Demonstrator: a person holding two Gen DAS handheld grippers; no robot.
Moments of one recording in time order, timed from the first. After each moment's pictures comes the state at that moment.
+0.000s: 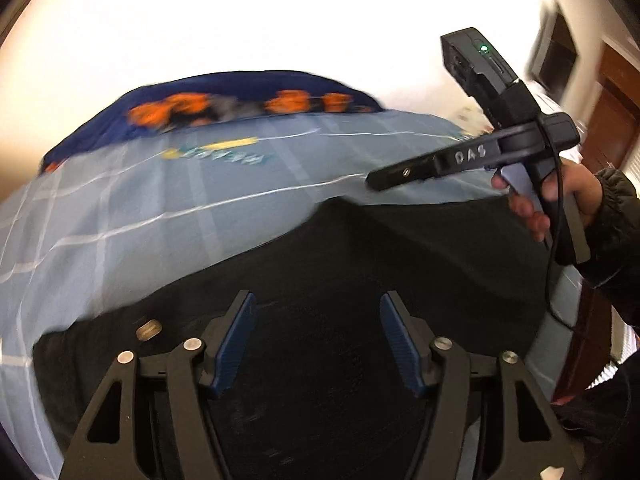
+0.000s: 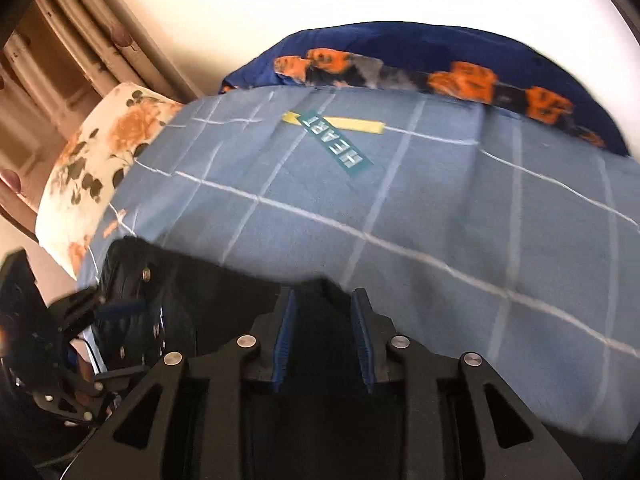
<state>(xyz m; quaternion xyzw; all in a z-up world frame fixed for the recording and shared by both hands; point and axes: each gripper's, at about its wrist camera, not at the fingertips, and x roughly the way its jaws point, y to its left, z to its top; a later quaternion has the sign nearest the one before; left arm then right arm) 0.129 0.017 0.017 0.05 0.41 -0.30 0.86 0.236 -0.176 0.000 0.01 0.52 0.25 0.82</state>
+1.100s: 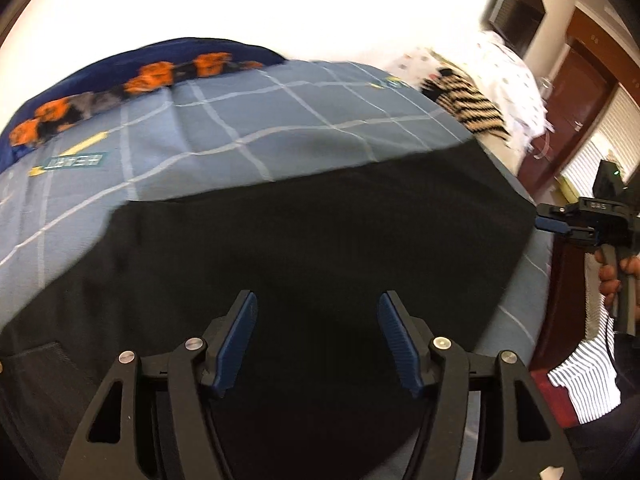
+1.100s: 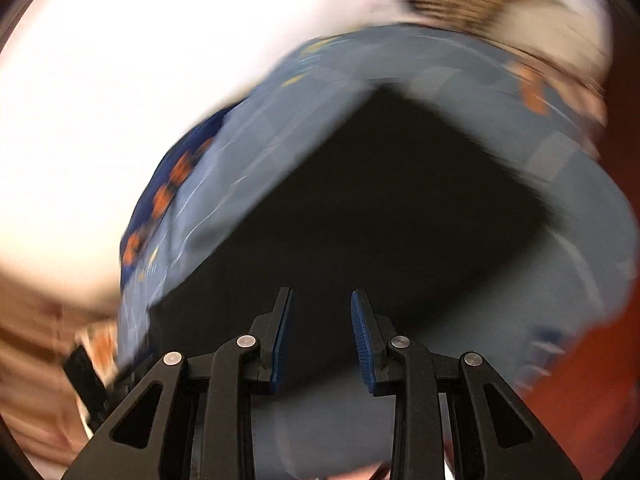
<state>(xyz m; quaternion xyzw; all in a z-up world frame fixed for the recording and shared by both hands) 0.110 -0.138 -0.010 0.08 0.47 -0.36 0.80 -0.051 -0.531 -0.023 0.41 0.41 -0.09 0.81</state>
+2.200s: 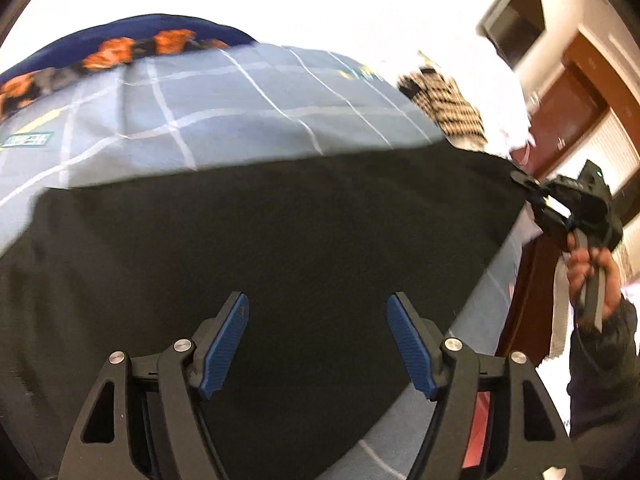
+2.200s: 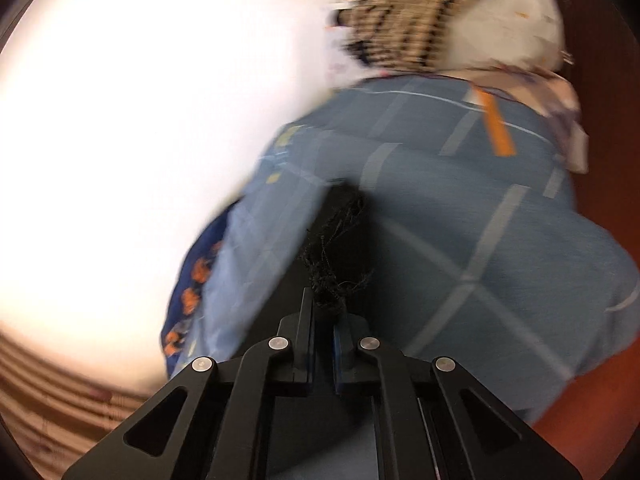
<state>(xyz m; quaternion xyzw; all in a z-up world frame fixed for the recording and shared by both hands) 0.110 -0.168 -0.011 0.01 0.49 -0.38 0.78 -0.044 -0.592 -0.013 0.49 0.29 -0.08 0.82</state>
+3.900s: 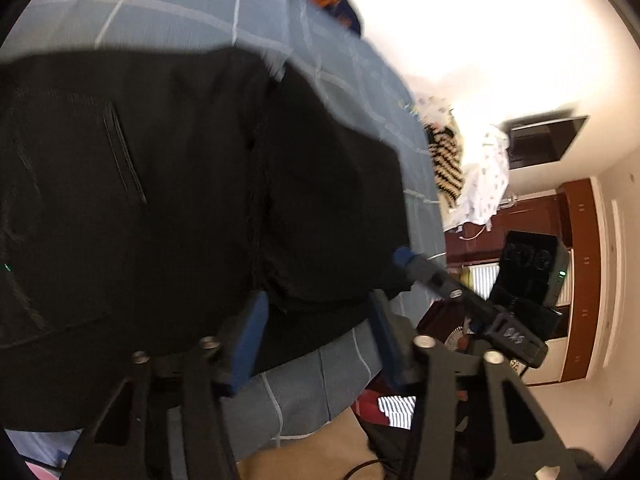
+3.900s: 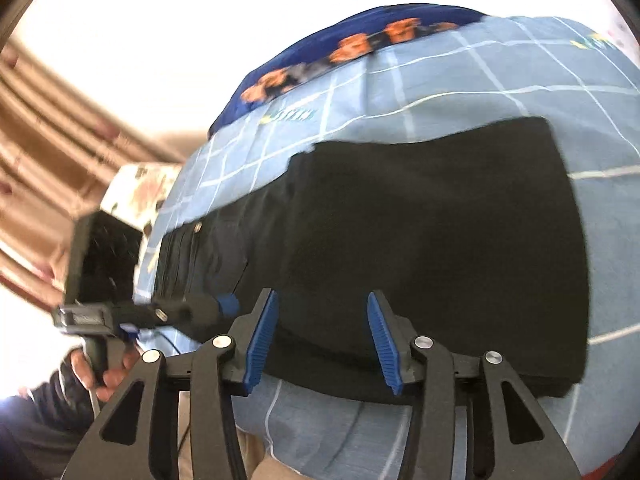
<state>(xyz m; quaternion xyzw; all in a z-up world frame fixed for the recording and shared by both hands) 0.110 -0.015 -0.034 -0.24 0.62 -0.35 0.67 0.052 -0.261 -0.011 0.23 0.48 0.17 0.83</state>
